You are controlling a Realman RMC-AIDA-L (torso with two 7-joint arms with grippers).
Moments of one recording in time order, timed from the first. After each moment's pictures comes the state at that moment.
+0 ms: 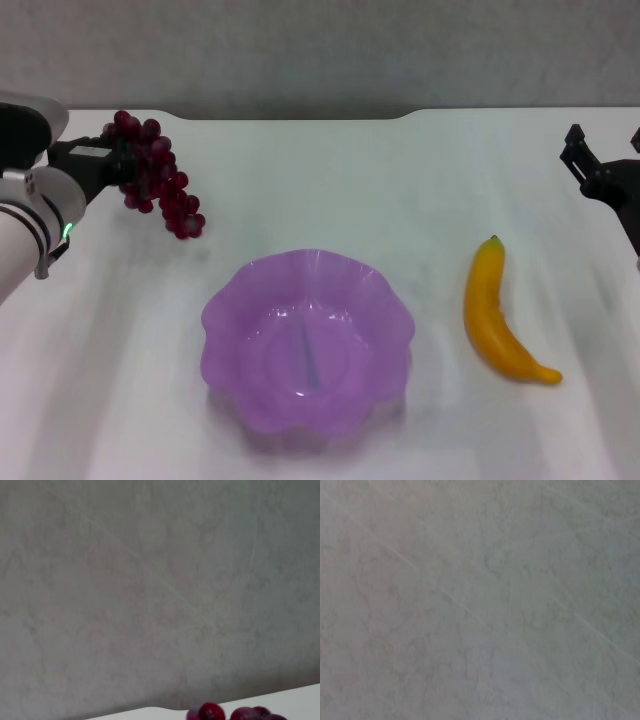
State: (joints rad) left arm -0.53 -2.02 1.64 0.75 -0.60 0.10 0.25; right arm 0.48 2.02 -2.25 -0.44 1.07 -0.91 -0.02
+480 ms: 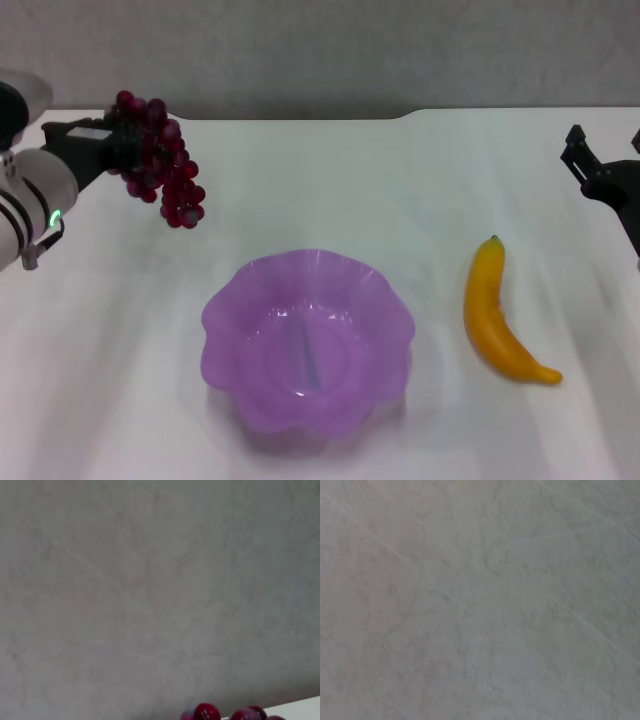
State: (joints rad) left arm -0.37 -2.03 1.63 1.11 -0.60 -0.10 0.30; right arm 0.48 2.02 -2.25 -0.43 1.07 -0.90 -0.02
